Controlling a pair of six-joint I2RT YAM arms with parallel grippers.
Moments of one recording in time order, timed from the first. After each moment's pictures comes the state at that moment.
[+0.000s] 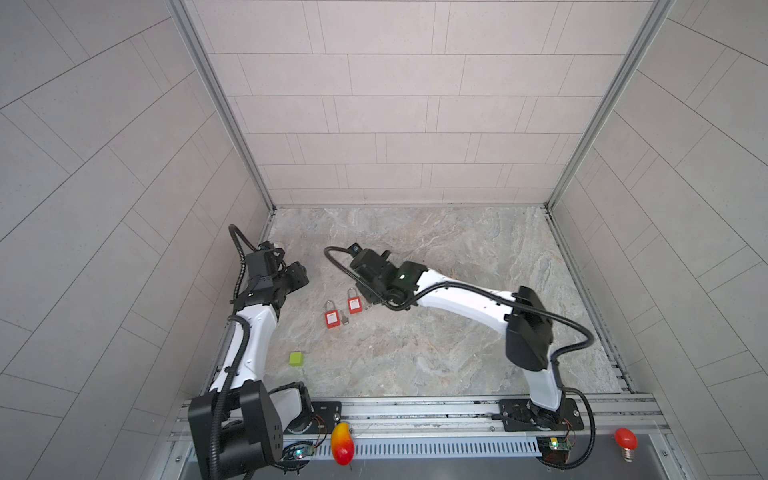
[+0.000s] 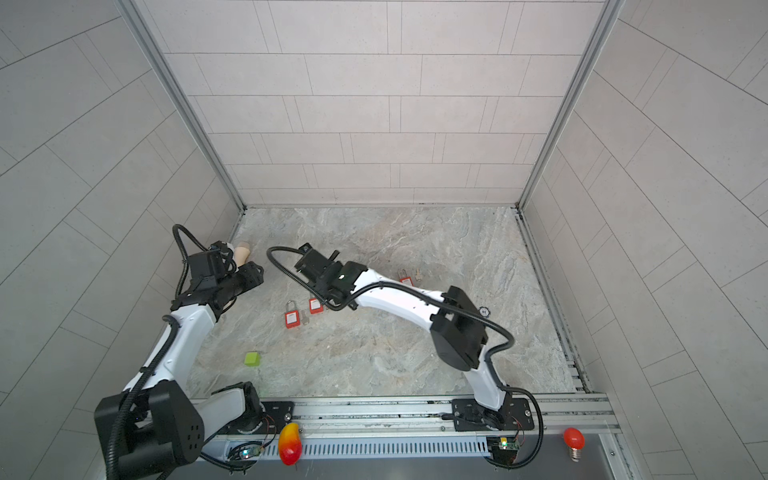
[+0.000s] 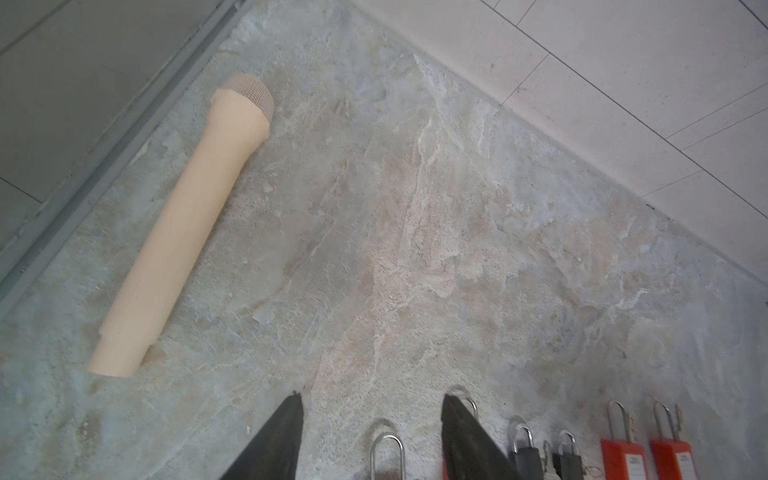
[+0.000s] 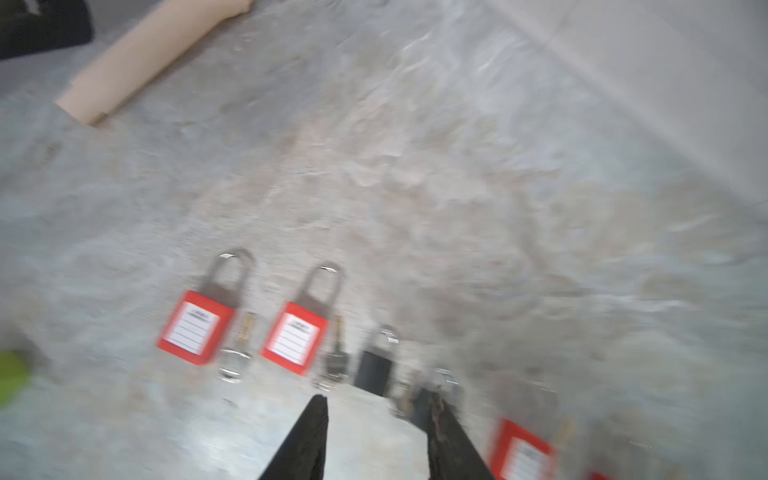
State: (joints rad) left arm 0.26 1.13 0.72 -0.29 0.18 -0.27; right arm 0.95 1.91 1.68 -0.57 0.39 0.17
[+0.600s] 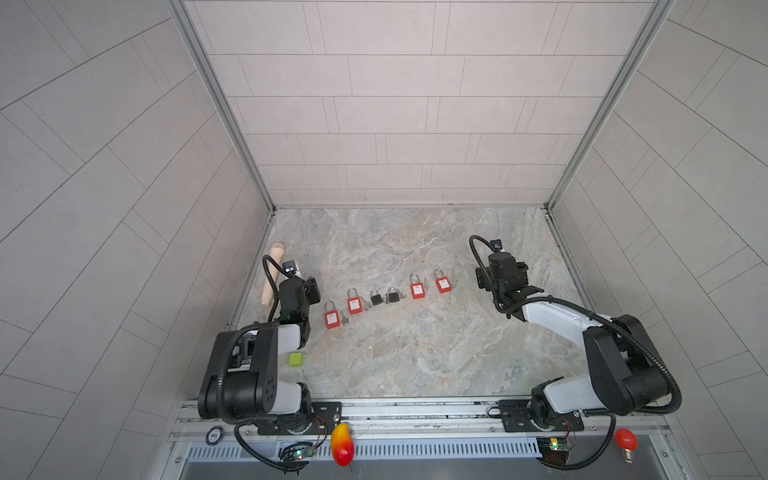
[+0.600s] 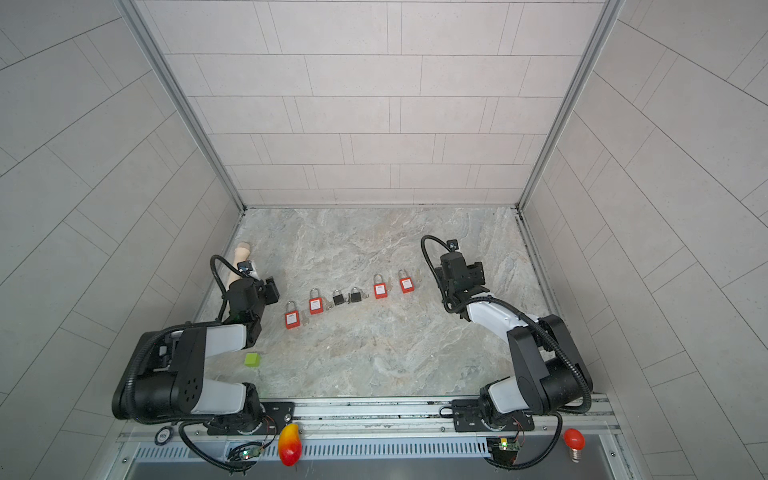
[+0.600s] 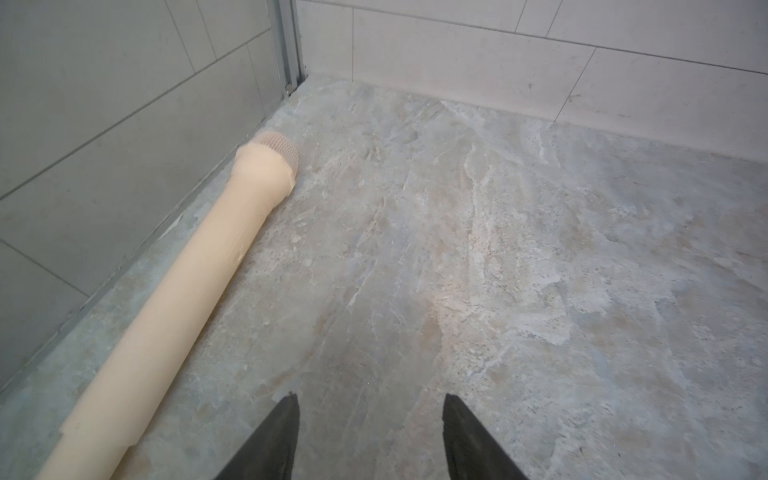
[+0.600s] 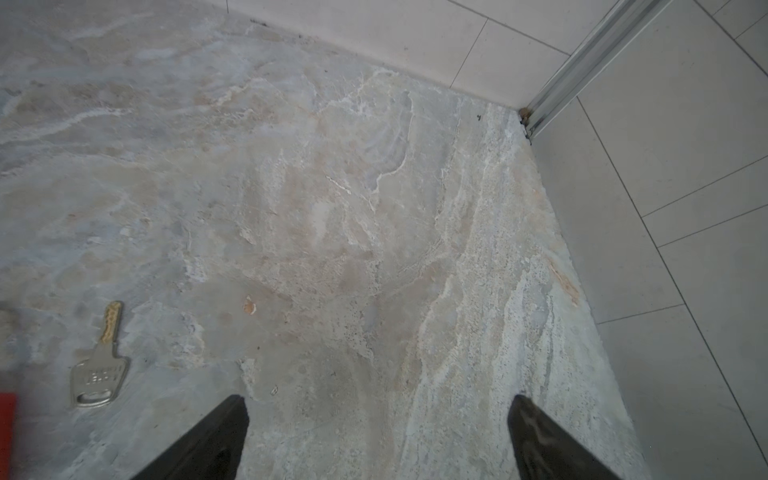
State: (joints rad) left arm 0.04 1.46 0.30 0.75 -0.15 -0.10; right arm 0.27 1.42 0.63 0.18 0.49 -0.04
